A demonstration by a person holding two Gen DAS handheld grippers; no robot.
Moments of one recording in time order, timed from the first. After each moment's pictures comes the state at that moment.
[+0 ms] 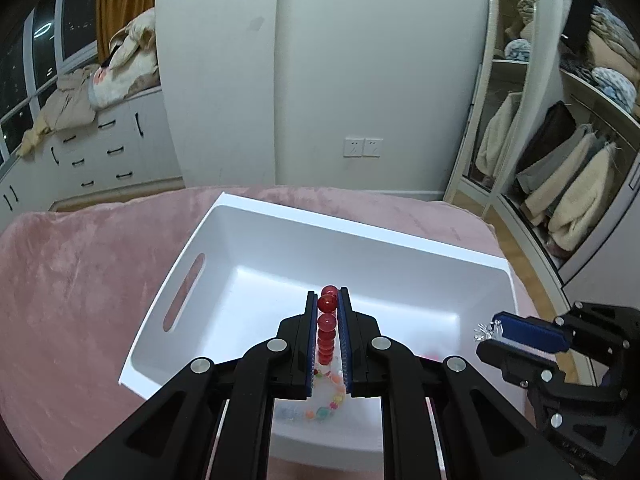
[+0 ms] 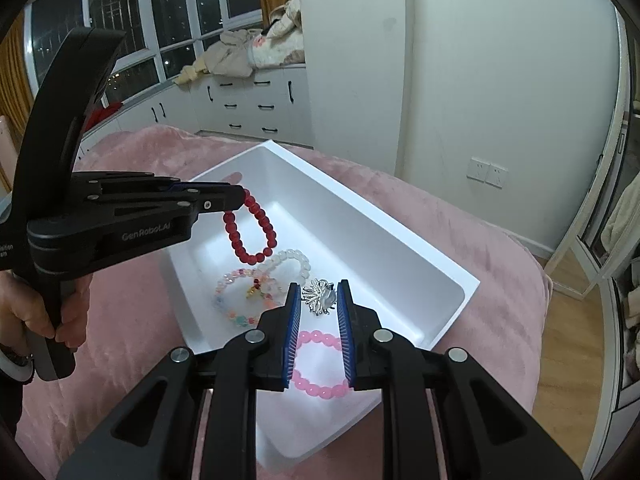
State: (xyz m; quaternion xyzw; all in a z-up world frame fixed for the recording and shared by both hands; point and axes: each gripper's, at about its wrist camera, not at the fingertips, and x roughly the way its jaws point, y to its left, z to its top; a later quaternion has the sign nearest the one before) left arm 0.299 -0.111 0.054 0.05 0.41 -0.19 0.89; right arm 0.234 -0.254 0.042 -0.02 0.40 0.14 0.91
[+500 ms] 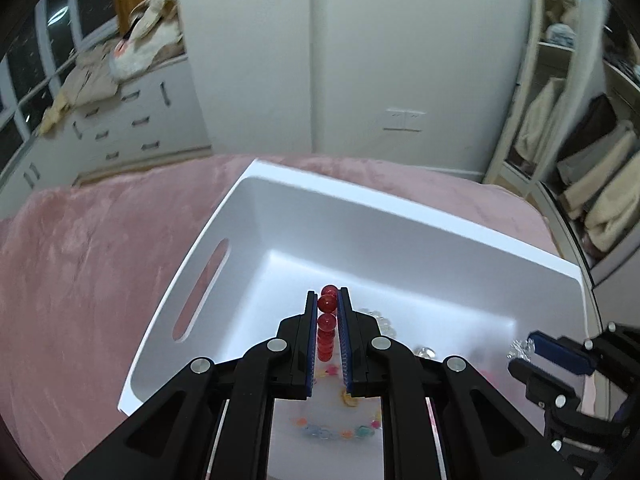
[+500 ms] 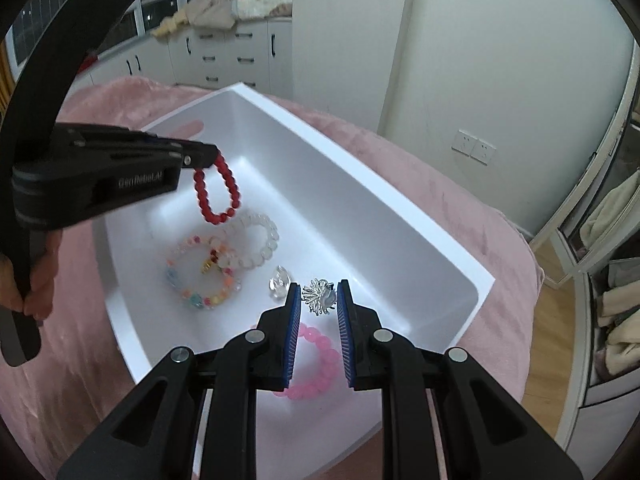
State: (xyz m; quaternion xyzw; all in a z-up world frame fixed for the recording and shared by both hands) left arm 0.345 -0.107 0.019 0.05 0.47 -0.12 0.87; right arm 0.268 -0.232 0.004 -0.09 0.47 0.09 0.87
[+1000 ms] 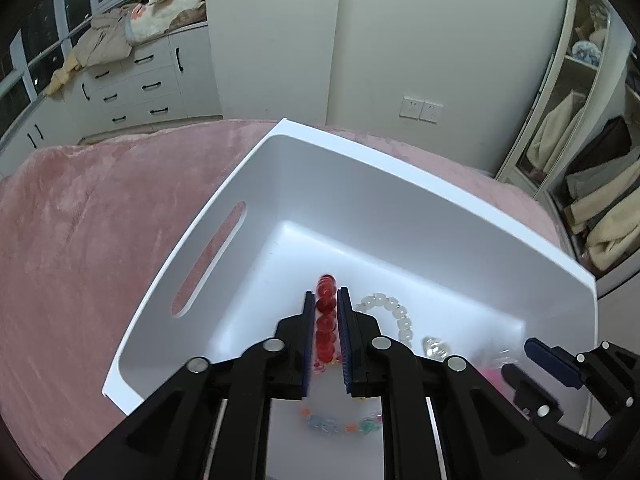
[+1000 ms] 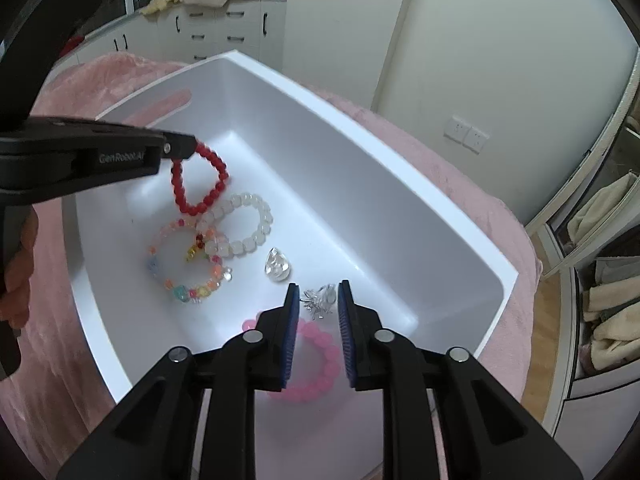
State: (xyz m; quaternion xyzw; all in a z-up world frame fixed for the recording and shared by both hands) left arm 0.351 -0.094 0.004 0.01 0.50 -0.10 0.86; right arm 0.272 -0.221 -0.012 -0.10 0.48 0.07 0.87
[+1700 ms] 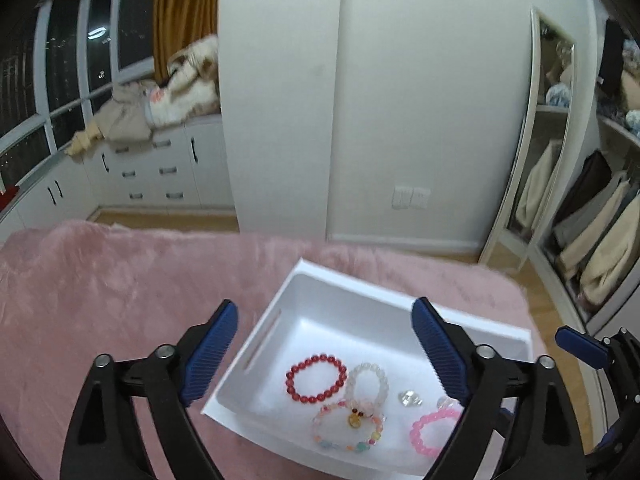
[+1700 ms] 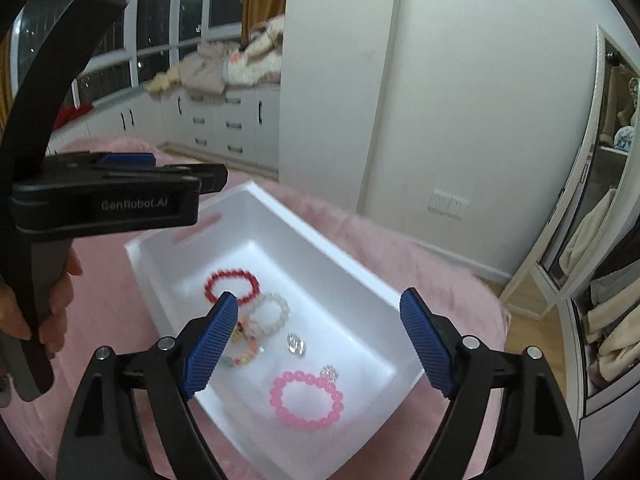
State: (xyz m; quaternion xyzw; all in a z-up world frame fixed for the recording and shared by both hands) left arm 0.297 -0.078 0.119 0.01 0.34 -0.10 0.93; right arm 0.224 -0.223 0.092 -0.07 0.33 0.07 0.94
